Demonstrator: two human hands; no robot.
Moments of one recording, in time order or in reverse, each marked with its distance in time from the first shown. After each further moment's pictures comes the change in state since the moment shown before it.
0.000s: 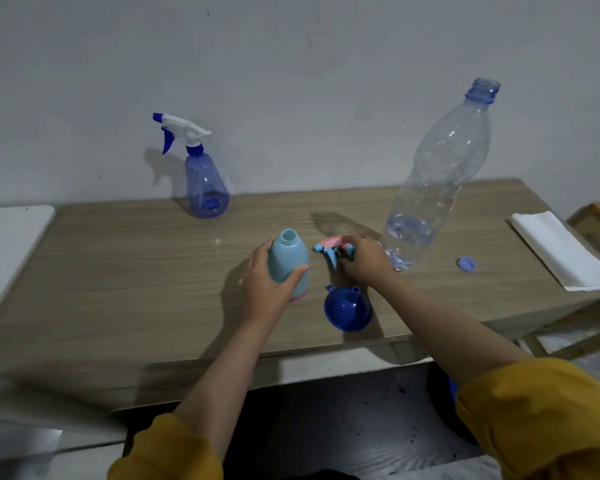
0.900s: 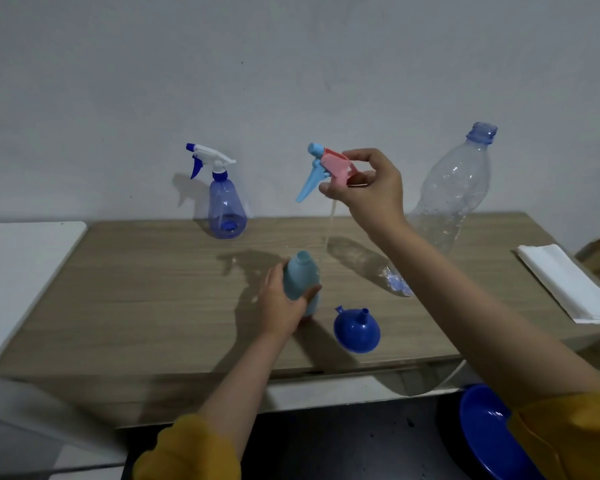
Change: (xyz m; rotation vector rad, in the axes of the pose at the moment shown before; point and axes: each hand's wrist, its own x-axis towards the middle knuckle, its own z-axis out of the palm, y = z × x) left_hand 0.005 -0.008 0.006 -0.051 -0.031 -0.054; right_hand -0.026 -0.139 -0.129 0.887 0.381 -0.210
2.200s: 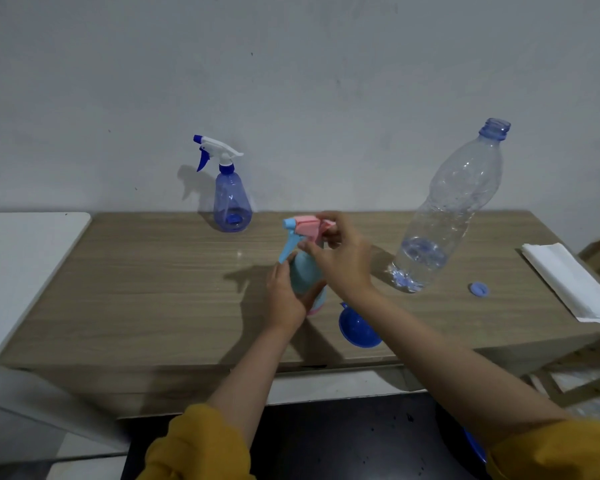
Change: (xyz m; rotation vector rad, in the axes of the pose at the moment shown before) left_hand 0.001 -0.007 0.004 -0.089 0.021 0.023; right_hand -0.069 0.061 0.043 -0.176 -0.045 -0.126
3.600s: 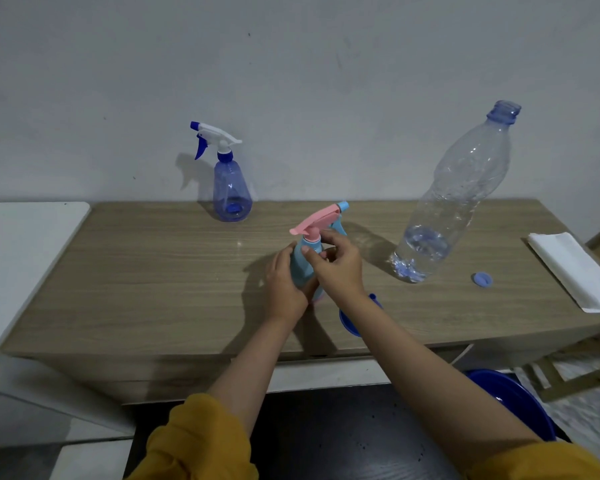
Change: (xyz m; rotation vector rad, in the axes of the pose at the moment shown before) left_hand -0.002 0.001 -0.001 0.074 0.013 0.101; right_hand -0.022 0.032 0.014 0.159 -0.022 0.287
